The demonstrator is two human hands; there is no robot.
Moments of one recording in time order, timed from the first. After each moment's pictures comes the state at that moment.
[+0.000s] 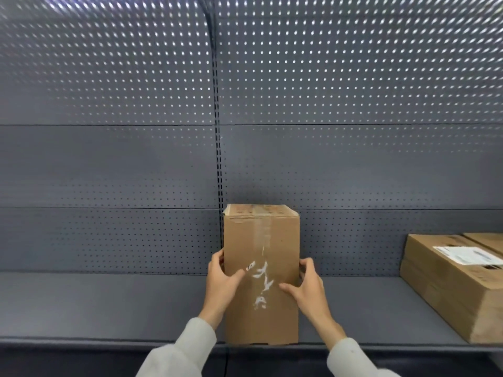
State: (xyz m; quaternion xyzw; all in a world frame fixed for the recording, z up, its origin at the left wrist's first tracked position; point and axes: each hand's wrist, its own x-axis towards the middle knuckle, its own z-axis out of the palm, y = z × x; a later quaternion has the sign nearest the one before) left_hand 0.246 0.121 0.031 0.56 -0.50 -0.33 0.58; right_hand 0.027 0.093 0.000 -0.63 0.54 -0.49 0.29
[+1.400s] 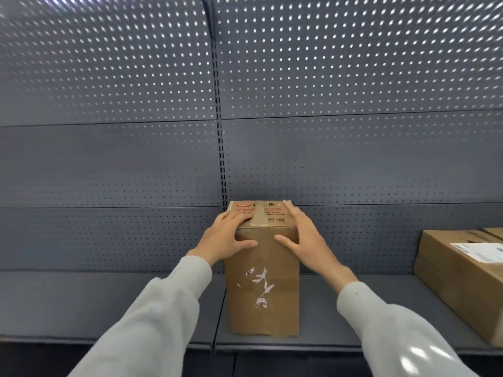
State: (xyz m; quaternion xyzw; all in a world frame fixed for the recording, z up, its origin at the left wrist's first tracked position) left_hand 0.273 0.065 0.126 0.60 -0.77 -0.01 0.23; right_hand 0.027 0.047 0.093 -0.79 0.44 -0.41 0.12
